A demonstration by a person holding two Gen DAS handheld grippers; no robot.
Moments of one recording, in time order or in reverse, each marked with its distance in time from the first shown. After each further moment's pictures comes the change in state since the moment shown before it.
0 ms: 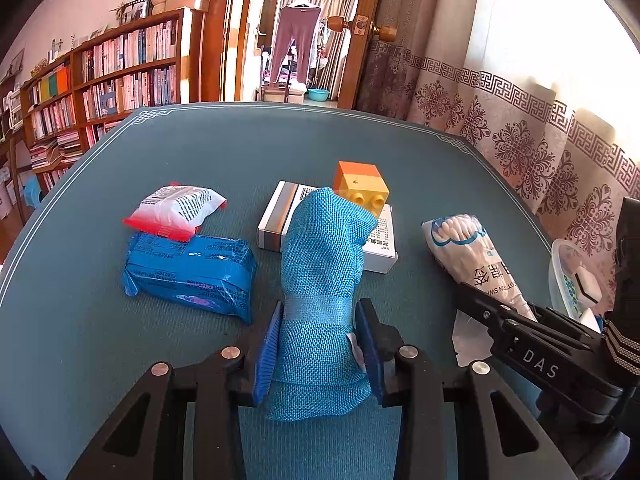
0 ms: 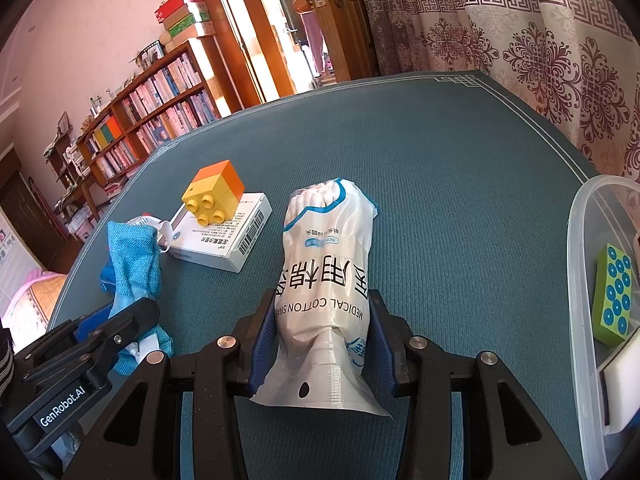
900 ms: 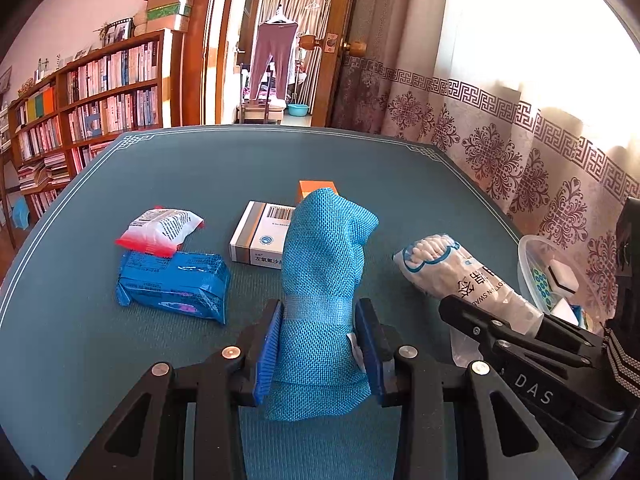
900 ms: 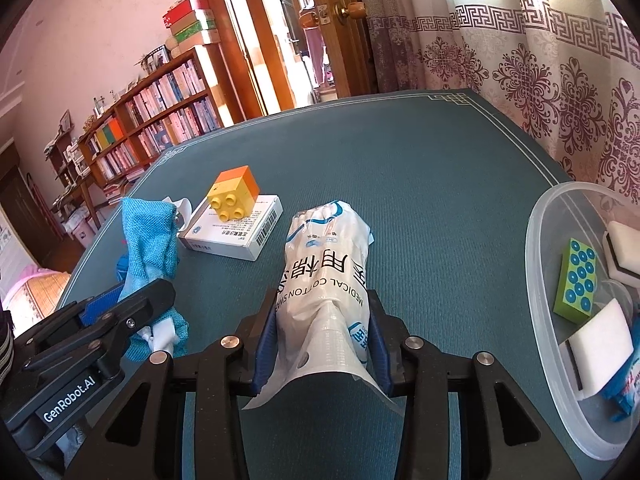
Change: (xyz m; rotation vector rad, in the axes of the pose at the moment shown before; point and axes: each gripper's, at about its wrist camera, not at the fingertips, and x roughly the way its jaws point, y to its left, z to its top) left arm -0.021 -0.017 -0.004 0.052 -0.052 -0.055; right arm -0.040 0.008 -0.011 -0.021 -0.049 -0.018
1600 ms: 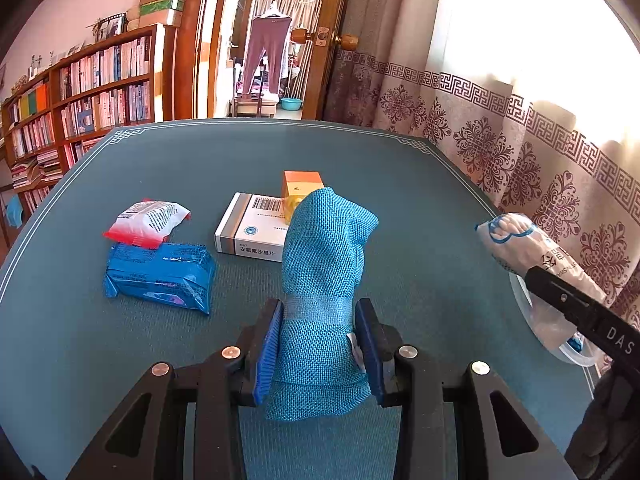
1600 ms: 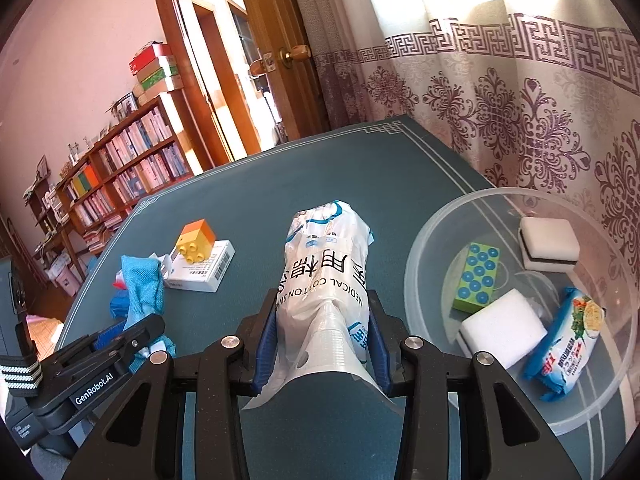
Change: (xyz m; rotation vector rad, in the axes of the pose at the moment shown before) left arm 0.002 -0.008 -0.002 0.003 0.024 -0.025; right arm -0.061 -0.051 0.002 0.120 -0.123 -0.097
